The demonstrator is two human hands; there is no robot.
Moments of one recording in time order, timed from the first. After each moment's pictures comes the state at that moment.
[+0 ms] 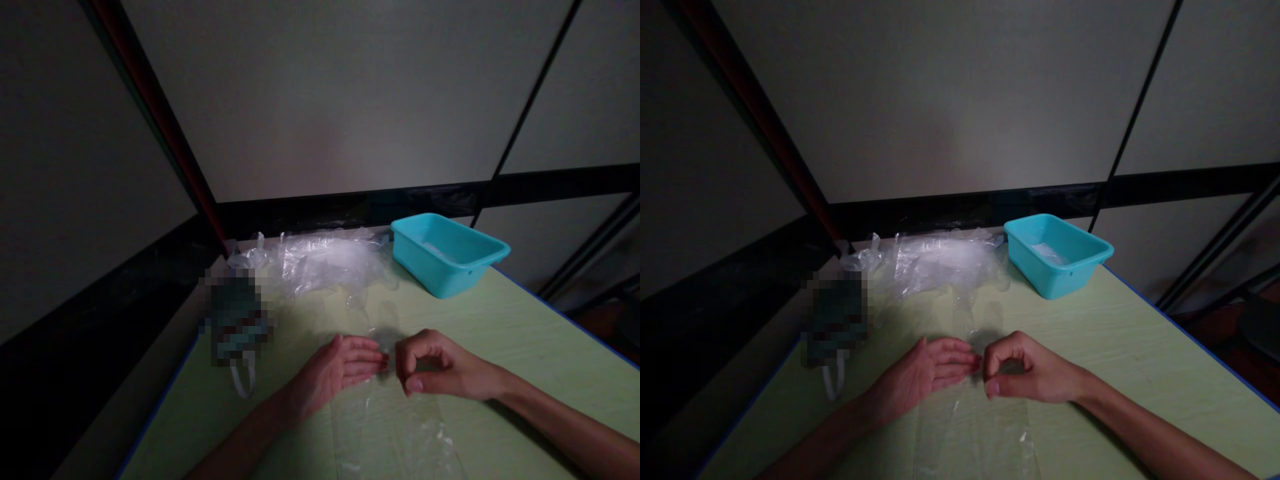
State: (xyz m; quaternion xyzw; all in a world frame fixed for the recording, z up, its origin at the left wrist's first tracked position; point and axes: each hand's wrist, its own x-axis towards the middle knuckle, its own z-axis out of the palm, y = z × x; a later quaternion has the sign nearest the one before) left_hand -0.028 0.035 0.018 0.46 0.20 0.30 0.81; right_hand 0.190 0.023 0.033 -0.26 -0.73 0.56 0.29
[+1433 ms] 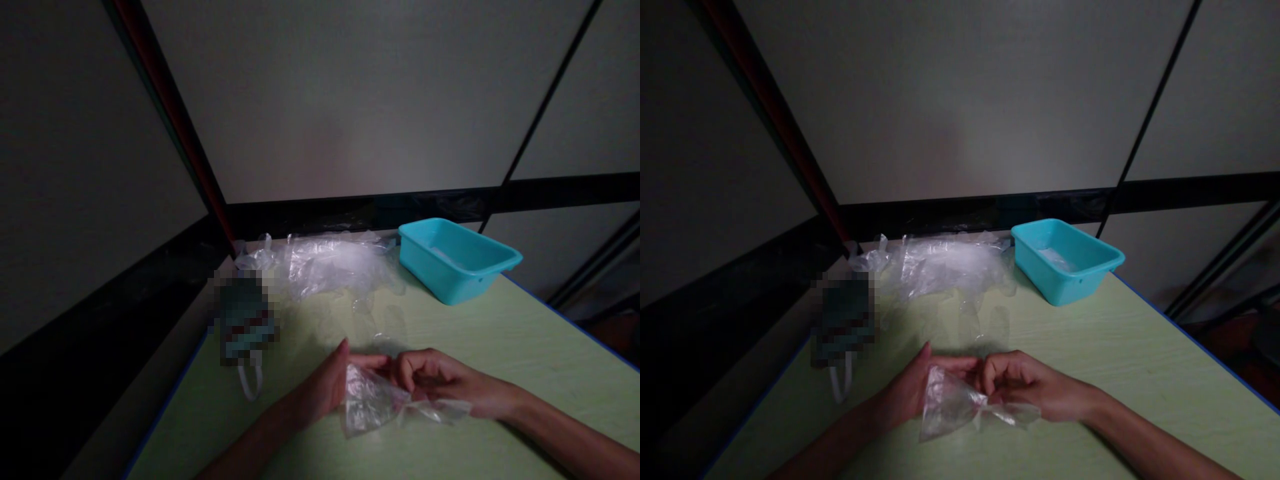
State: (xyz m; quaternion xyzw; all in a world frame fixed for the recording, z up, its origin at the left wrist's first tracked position) left_hand -0.025 0.033 0.005 0.46 0.24 0.27 0.81; right_hand 0.177 0.019 0.028 -0.23 -0.59 0.73 0.28
